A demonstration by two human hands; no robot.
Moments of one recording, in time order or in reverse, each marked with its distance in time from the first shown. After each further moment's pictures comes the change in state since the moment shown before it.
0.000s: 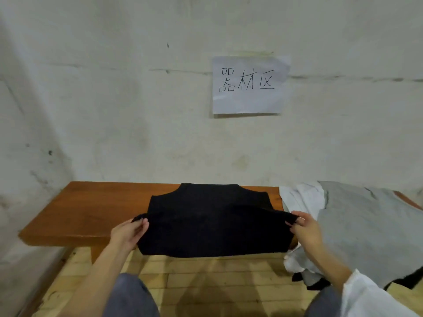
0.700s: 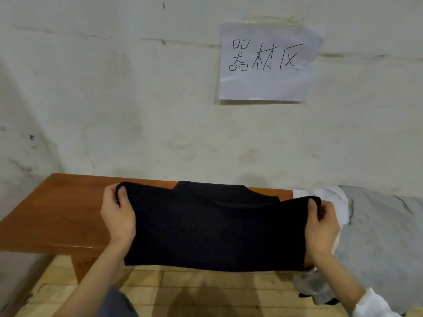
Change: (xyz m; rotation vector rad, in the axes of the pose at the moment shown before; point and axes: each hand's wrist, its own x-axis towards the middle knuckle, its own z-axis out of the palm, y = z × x) left_hand 0.033 0.006 0.062 0.538 0.307 0.965; right_hand 0.051 -0.030 0.038 -0.001 0.336 -0.285
